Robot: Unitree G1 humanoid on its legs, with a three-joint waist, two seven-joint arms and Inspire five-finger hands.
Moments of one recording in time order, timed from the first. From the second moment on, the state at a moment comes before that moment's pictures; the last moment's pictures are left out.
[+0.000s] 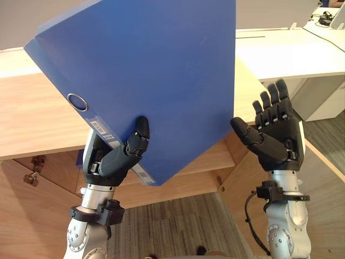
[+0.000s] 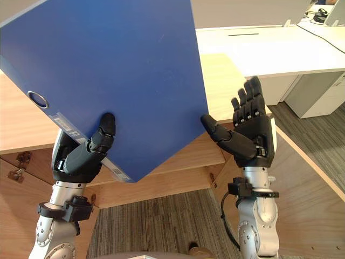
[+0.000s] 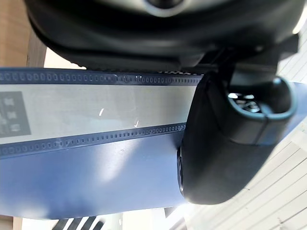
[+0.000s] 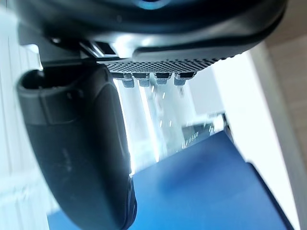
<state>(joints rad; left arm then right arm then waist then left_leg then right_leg) 0.38 0.25 -0.05 -0.67 -0.69 -0.17 -0.22 0.16 -0.18 -0.10 -0.46 0.51 -0.18 0.13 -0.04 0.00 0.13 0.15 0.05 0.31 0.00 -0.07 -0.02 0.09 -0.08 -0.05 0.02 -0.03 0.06</state>
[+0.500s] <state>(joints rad) 0.37 0.55 -0.07 -0.58 -0.76 -0.12 -0.33 0.09 -0.65 0.11 -0.25 0.60 -0.14 0.34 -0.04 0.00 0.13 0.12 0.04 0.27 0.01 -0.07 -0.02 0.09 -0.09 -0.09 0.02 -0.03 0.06</state>
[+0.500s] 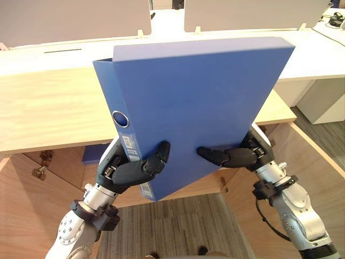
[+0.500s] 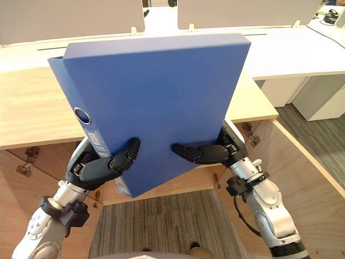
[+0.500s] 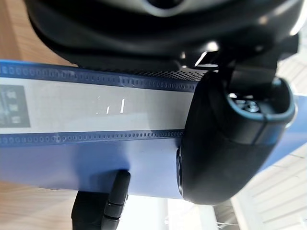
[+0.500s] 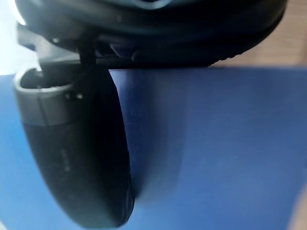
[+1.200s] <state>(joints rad) 0.44 0.03 0.18 -0.55 -0.17 -0.24 -0.03 0.09 -0.17 0.04 -0.32 0.43 -0.15 0.18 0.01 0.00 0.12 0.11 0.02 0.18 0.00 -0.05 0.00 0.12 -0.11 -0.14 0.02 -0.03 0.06</state>
